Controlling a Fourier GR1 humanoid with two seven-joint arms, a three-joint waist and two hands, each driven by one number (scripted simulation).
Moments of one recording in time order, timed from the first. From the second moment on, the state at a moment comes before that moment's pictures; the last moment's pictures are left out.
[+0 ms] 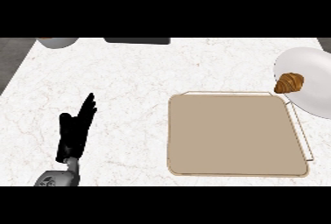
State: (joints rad) left arm -0.07 0.12 -0.05 -1.46 -0.06 0.15 0.21; right arm -0.87 -0.84 -0.55 -0.07 0.55 0.39 -0.76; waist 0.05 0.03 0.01
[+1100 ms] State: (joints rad) left arm -0.08 0.11 -0.07 -1.46 -0.07 0.15 0.22; right arm -0.74 -0.80 -0.59 -0.15 0.47 0.41 -0.76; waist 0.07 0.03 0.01
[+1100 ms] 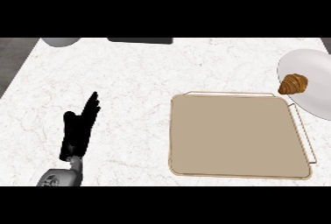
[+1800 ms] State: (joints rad) left arm -0.10 0.11 -0.05 -1.45 -0.07 0.14 0.22; right arm -0.71 -0.83 -0.58 -0.15 0.48 0.37 -0.77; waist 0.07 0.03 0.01
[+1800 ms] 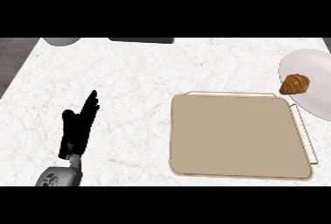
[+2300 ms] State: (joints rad) left arm -0.10 0.10 -0.06 -1.45 -0.07 0.14 0.22; right arm -0.66 -0.85 -0.59 -0.14 0.47 0.33 -0.80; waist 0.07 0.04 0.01
